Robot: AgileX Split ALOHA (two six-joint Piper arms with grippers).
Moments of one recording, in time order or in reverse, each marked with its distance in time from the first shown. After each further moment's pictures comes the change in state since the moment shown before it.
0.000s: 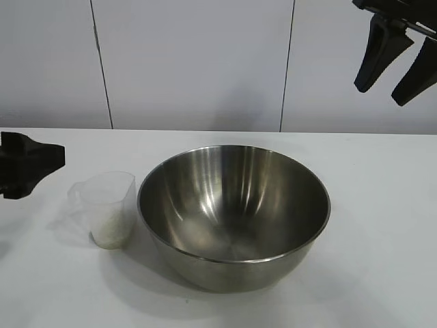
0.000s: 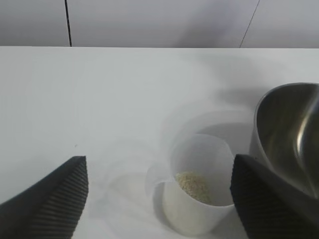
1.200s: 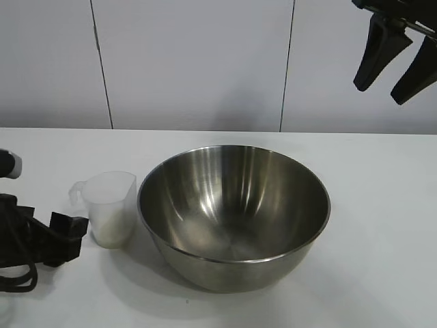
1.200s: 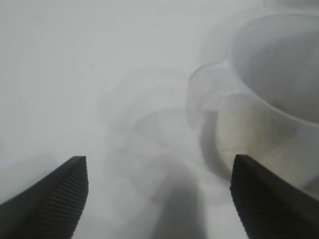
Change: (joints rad) left arm 0.000 0.483 -0.151 -0.063 -0.128 0.133; right arm 0.000 0.000 0.000 0.000 -0.011 0.000
